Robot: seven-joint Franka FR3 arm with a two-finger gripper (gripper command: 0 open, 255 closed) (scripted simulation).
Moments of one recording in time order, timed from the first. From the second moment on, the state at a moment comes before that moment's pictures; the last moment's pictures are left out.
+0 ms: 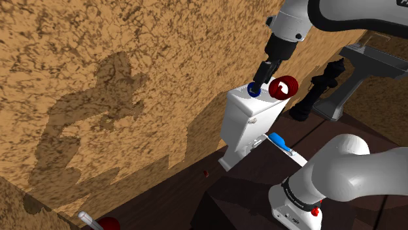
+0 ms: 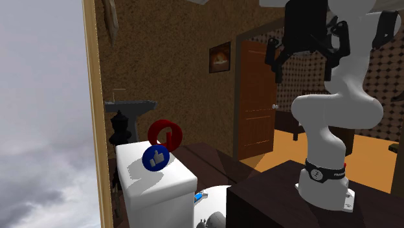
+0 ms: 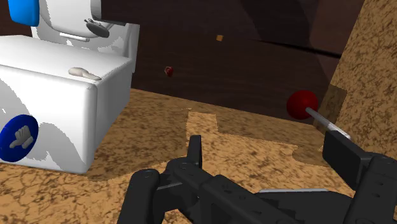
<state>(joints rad) 0.01 -0.75 0.07 -2.36 0.07 1.62 -0.12</state>
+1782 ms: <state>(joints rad) -0.18 -0.05 -0.25 -2.08 0.01 1.96 -0.41</state>
